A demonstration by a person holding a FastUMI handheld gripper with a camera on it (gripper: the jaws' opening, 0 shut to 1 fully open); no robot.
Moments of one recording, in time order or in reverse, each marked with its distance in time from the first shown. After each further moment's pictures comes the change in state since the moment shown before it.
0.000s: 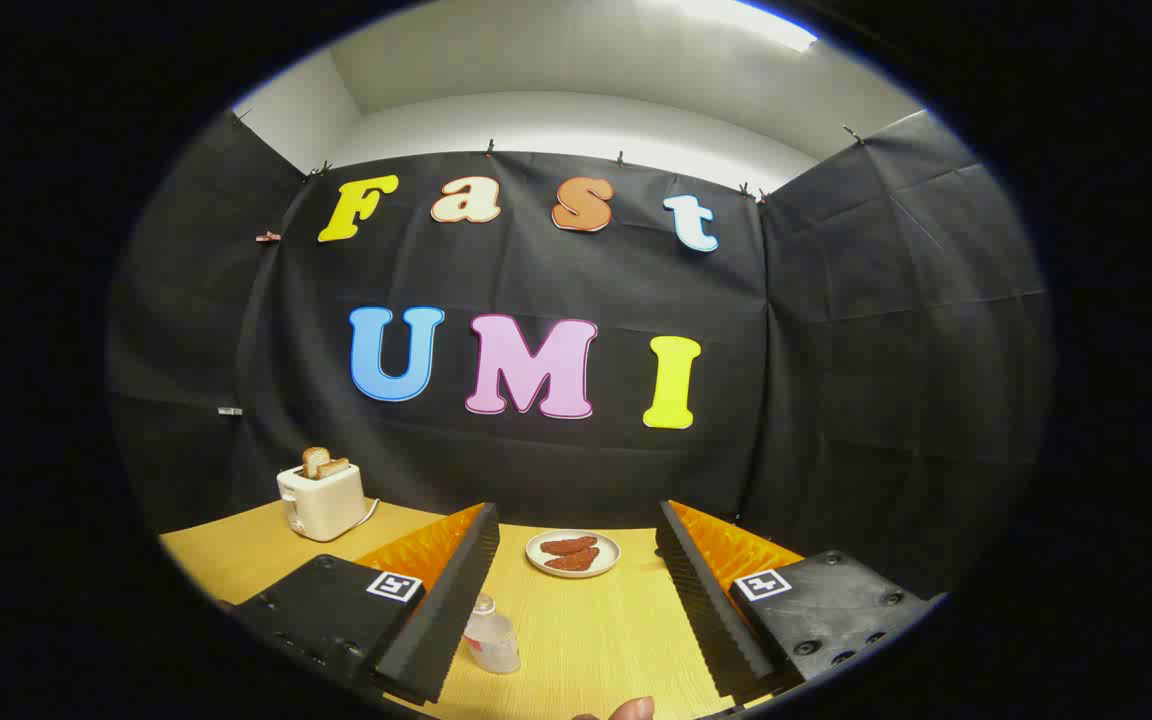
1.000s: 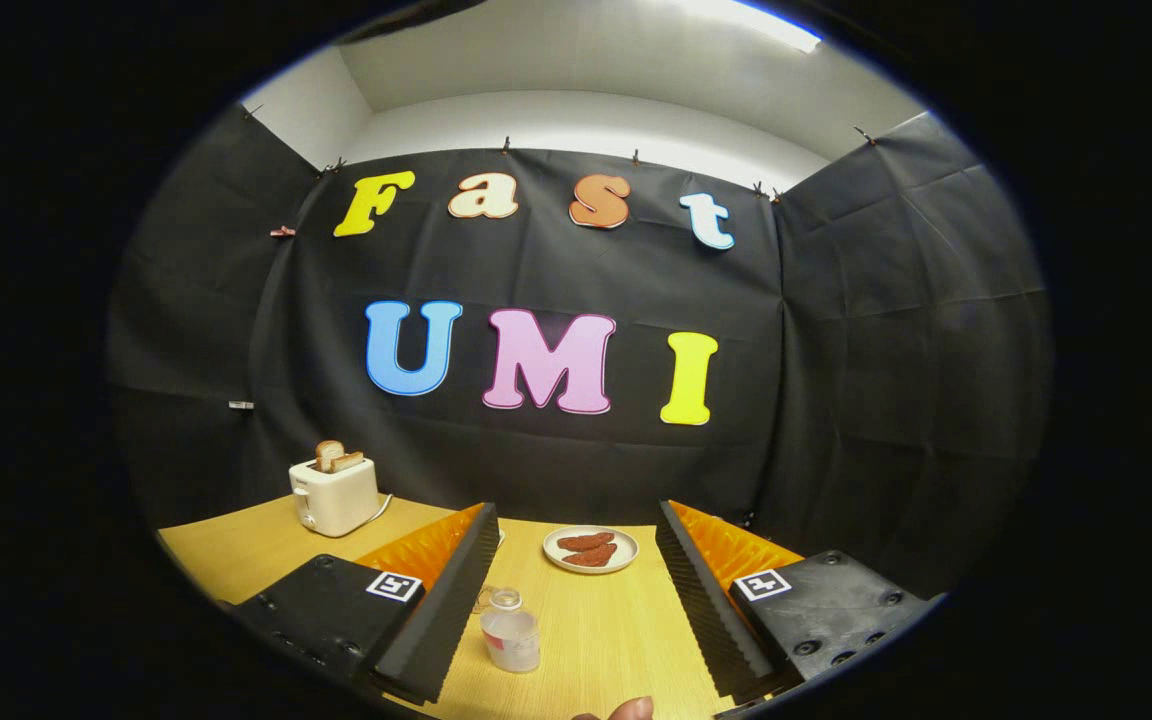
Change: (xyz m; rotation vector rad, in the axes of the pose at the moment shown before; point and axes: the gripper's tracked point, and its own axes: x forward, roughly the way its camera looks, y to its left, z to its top) arm -0.002 0.030 -0.024 -0.004 0.006 0.044
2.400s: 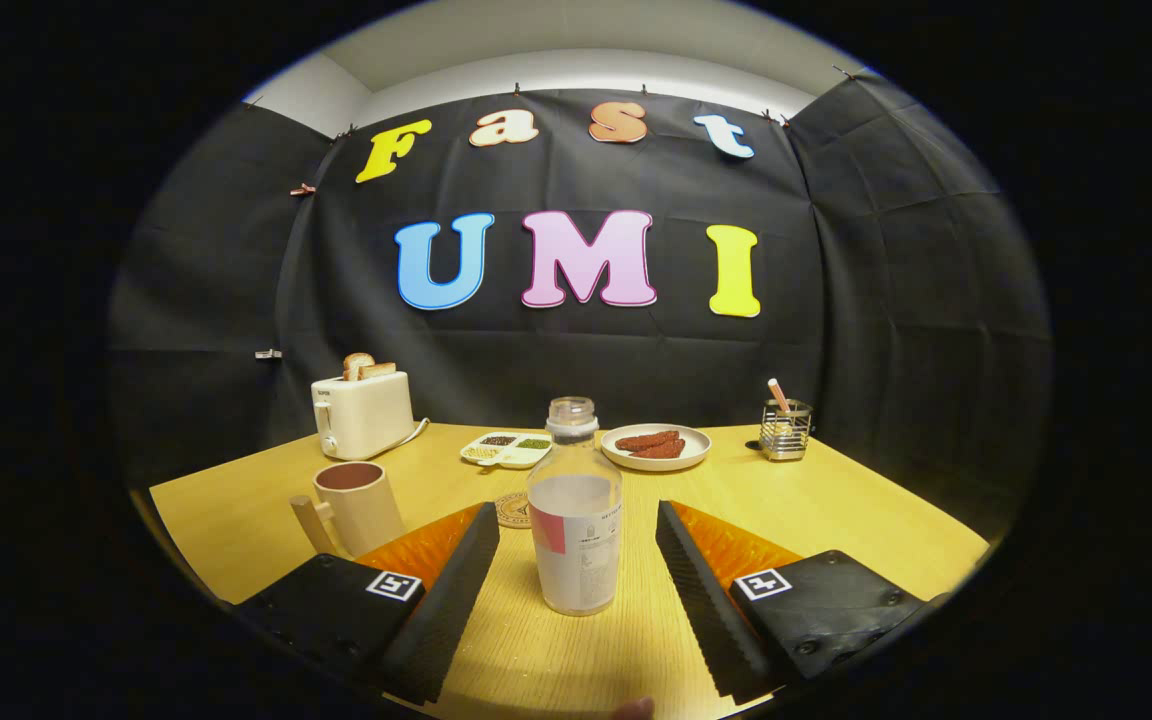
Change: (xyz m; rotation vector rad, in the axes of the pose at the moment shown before) arm 0.021 0.060 -0.208 0.093 0.151 0.087
